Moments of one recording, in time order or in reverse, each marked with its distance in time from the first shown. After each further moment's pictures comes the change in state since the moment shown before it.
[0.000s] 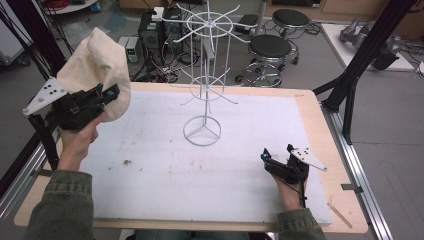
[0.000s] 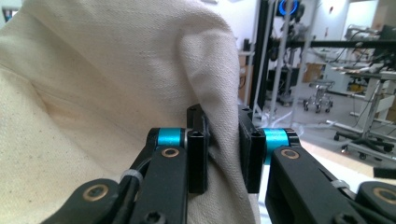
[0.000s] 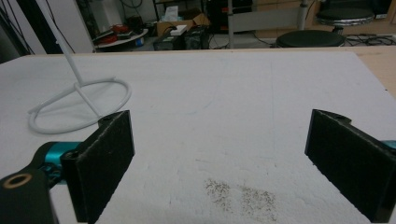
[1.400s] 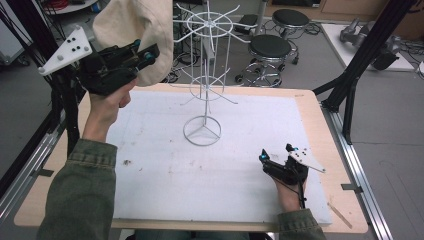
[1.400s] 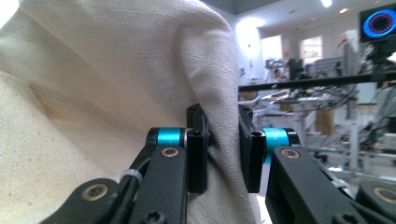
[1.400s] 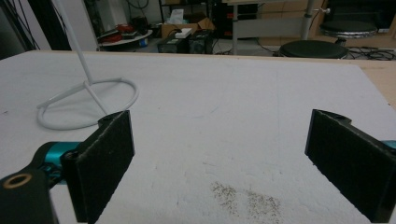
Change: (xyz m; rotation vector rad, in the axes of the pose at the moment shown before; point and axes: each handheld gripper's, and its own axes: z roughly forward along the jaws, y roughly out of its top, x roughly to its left) left arm -0.062 0.084 0.079 -0.170 -0.302 0.087; right arm 0.007 0.002 -0.004 -0.013 0.013 -0.048
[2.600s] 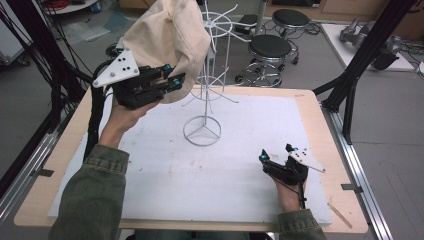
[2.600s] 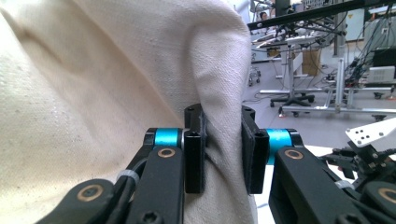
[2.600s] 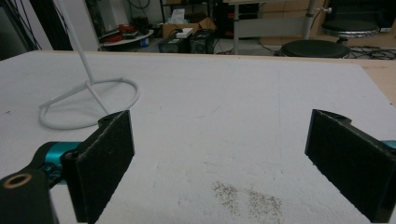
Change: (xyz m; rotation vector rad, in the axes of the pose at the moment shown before) left arm -0.014 -0.049 0.025 0.234 -0.064 0.067; right arm 0.000 0.000 0.000 -0.001 0.006 -0.002
